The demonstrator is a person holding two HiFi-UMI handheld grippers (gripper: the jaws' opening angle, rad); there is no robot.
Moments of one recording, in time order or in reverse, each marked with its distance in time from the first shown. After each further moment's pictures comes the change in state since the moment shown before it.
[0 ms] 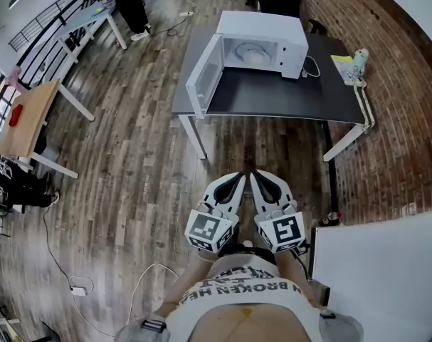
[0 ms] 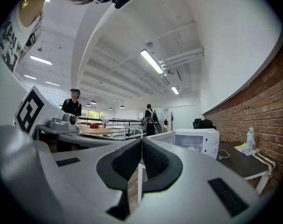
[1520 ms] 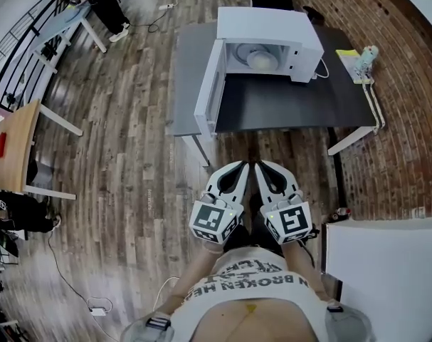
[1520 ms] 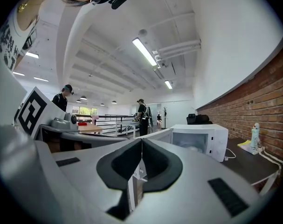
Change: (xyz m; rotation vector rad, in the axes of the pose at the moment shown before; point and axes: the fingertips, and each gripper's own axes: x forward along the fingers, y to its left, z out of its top) left arm 0.104 0.176 0.018 -0.055 0.019 -0.077; right arm 0.191 -0.051 -0.013 0.023 0.056 -0.089
